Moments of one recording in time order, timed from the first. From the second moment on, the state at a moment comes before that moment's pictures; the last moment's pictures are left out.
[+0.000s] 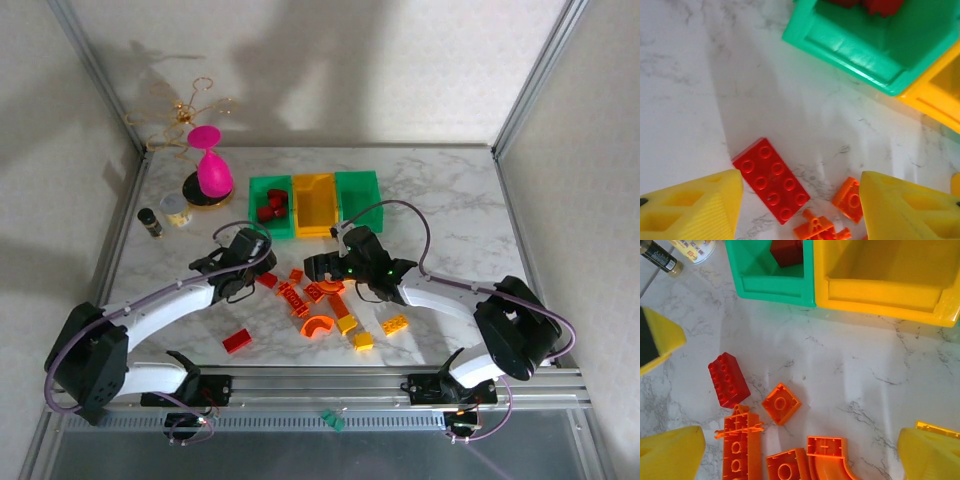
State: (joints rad) left arm -0.57 1.29 0.71 -0.36 -0.29 -1.07; right arm 0.81 1.47 0.76 0.07 -0.07 0.46
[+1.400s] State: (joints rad) left arm -0.63 1.67 0.83 -0.32 -0.36 -1.01; right arm 0.81 1.48 0.78 0.05 -0.04 0.45
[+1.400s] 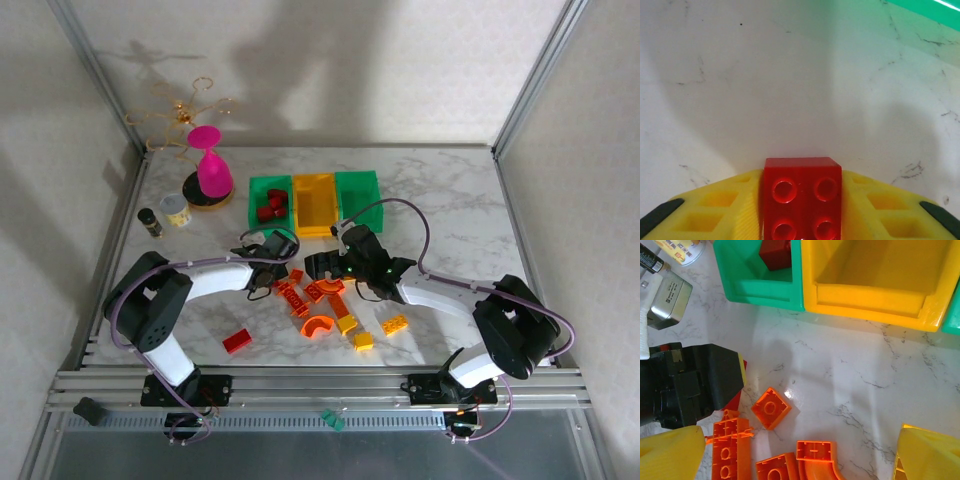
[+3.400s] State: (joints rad) left arm -0.48 1.94 1.48 -0.42 -0.50 -0.63; right arm 0.66 1.43 0.83 0.08 -0.11 0.49
